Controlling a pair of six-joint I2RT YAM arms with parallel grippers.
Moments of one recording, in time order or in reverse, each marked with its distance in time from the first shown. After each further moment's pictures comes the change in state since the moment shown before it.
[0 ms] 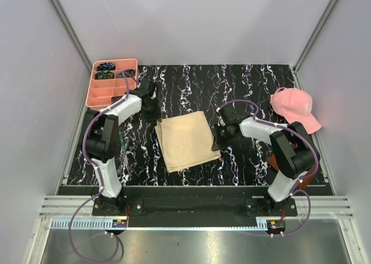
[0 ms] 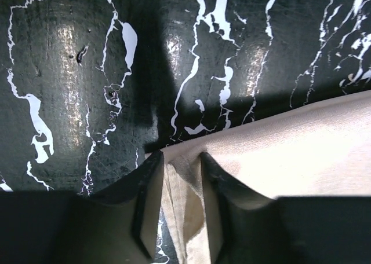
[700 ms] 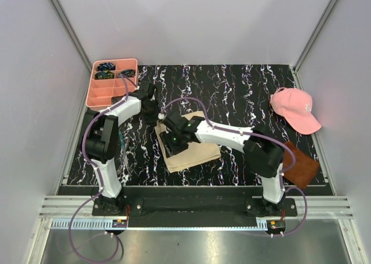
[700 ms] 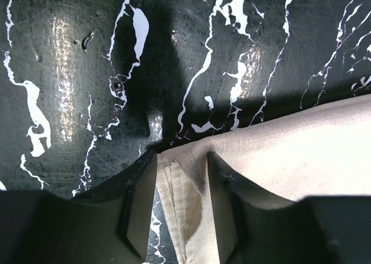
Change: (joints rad) left arm 0.003 -0.004 -0.040 0.018 -0.006 -0.045; right arm 0.488 0.199 0.518 -0.161 0.163 -0.018
